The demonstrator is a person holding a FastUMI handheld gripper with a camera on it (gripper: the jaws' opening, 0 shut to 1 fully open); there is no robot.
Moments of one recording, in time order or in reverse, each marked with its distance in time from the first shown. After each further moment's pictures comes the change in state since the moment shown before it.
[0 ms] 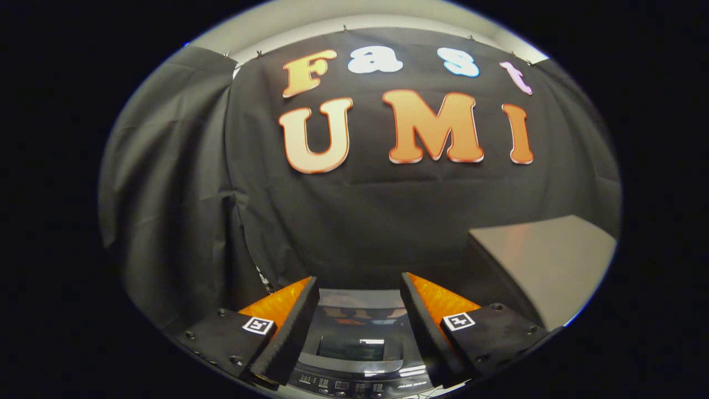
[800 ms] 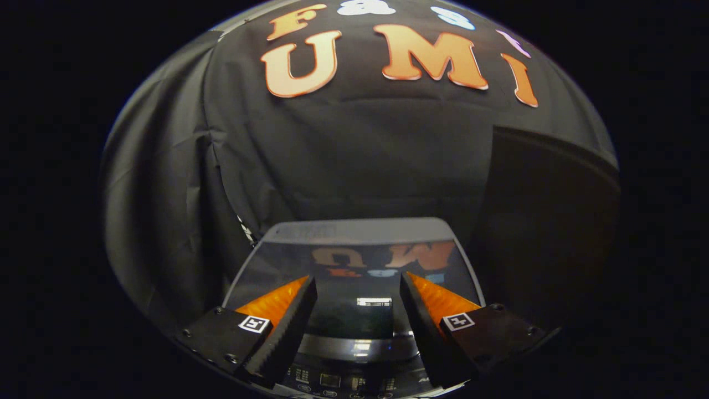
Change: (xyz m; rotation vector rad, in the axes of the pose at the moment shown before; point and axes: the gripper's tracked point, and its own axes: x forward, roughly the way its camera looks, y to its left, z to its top) arm 0.090 -0.008 -0.236 0.054 0.343 -0.055
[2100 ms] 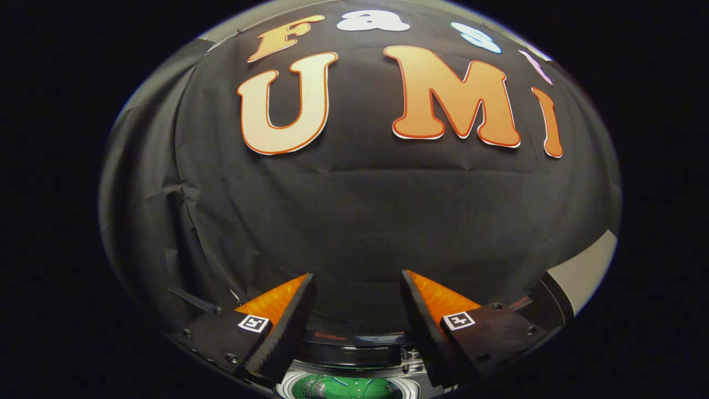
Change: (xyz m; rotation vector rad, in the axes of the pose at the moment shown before) arm 0.080 0.012 0.246 -0.056 -0.229 -0.023
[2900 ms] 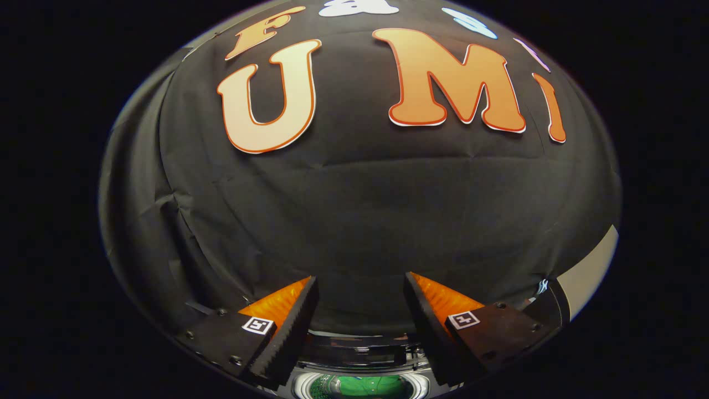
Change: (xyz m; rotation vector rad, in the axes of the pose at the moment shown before) arm 0.043 0.001 0.009 0.065 0.141 -0.002
